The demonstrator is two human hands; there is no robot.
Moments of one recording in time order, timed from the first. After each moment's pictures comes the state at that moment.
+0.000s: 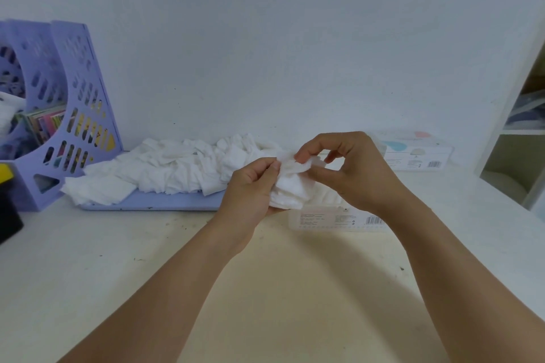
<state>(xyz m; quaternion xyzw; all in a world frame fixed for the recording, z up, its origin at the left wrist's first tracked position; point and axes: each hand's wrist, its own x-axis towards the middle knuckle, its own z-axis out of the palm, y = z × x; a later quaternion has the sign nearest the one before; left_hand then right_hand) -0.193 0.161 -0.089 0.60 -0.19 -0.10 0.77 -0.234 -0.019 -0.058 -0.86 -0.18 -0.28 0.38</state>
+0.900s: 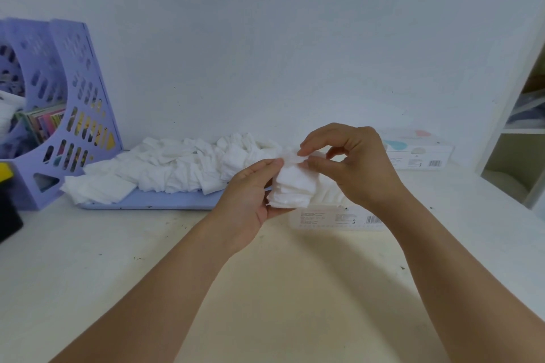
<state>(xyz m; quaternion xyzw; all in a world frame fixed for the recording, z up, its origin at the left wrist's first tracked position) -0.185 0.163 -0.088 0.53 -0.13 -0.22 0.81 -0.231 -0.016 -0.058 -0.83 -0.18 -0.34 0.41</state>
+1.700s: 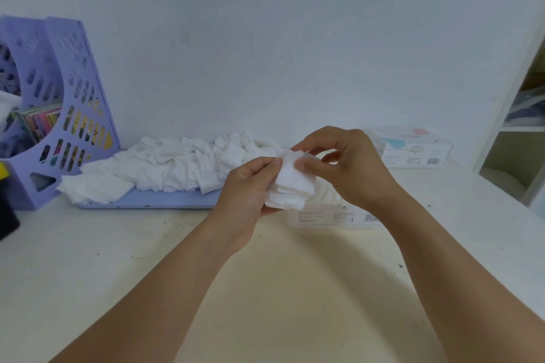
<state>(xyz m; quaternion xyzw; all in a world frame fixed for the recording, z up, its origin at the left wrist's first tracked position) -0.191 0.161 -0.089 0.57 -0.16 -0.14 0.80 -0.228 -0.015 -0.062 -0.84 -0.14 -0.28 0.44</state>
